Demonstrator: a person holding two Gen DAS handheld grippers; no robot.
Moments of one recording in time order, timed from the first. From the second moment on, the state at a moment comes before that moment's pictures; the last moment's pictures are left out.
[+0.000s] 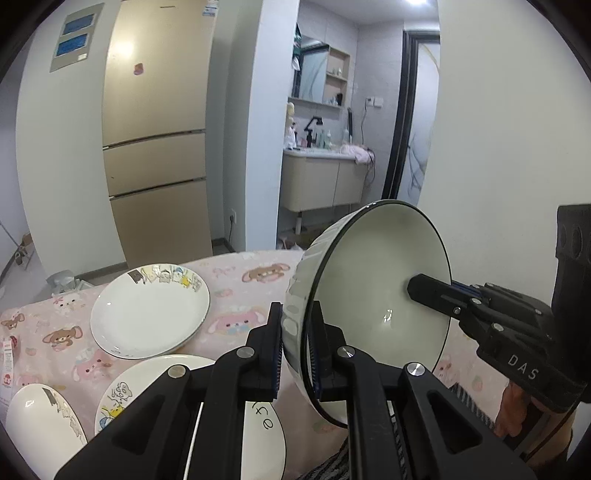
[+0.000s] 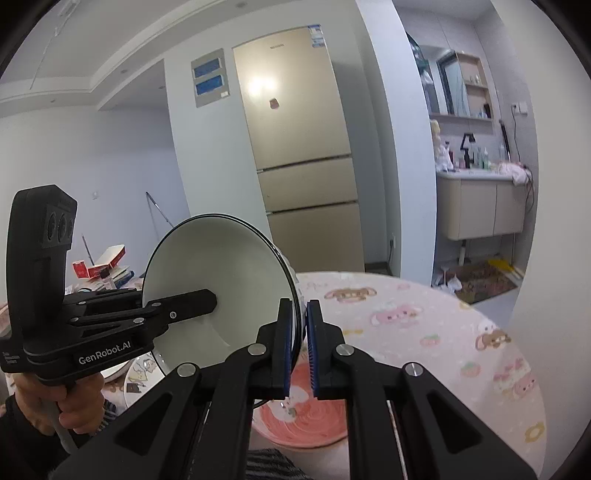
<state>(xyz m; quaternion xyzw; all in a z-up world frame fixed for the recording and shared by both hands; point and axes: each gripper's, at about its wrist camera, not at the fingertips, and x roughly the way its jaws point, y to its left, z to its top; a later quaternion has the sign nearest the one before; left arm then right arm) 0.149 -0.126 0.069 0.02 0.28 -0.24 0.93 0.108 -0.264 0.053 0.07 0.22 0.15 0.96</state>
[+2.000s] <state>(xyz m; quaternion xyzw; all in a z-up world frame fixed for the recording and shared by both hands) 0.172 -0.159 0.001 0.11 0.32 -0.25 0.91 0.119 -0.263 -0.001 0.02 0.28 0.06 0.96</state>
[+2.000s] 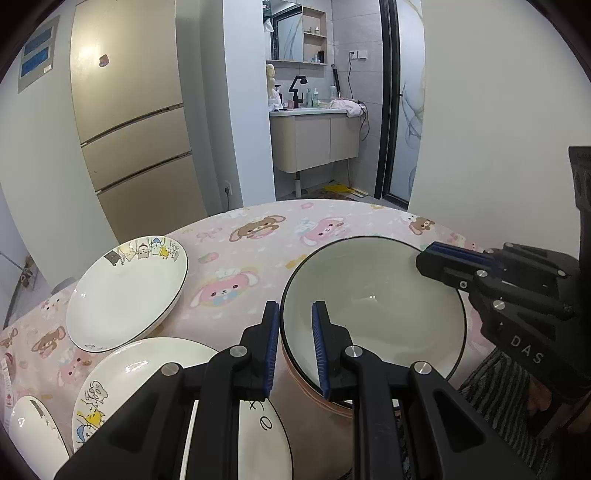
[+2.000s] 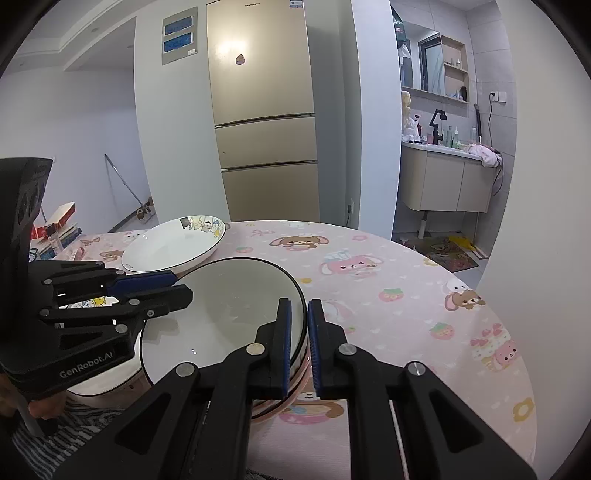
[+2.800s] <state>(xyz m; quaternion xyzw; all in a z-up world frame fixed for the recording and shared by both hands) 0.190 -0.114 0.031 0.00 0.31 -0.24 0.92 0.124 -0.275 -0.005 0.06 0.29 0.08 0.95</state>
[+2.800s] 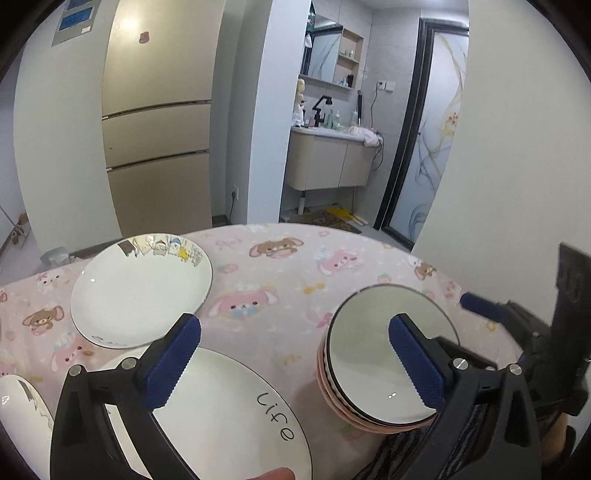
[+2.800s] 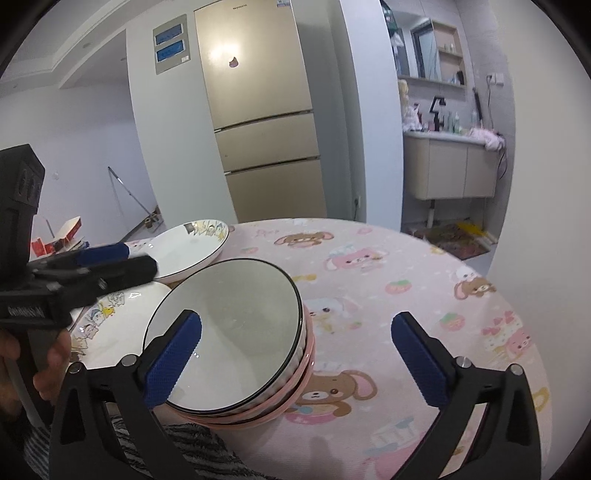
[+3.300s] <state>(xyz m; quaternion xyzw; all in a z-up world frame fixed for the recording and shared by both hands) 0.195 -0.084 0.053 -0.03 0.30 -0.23 0.93 0.162 -0.310 -0.016 0.20 0.34 0.10 0.91</state>
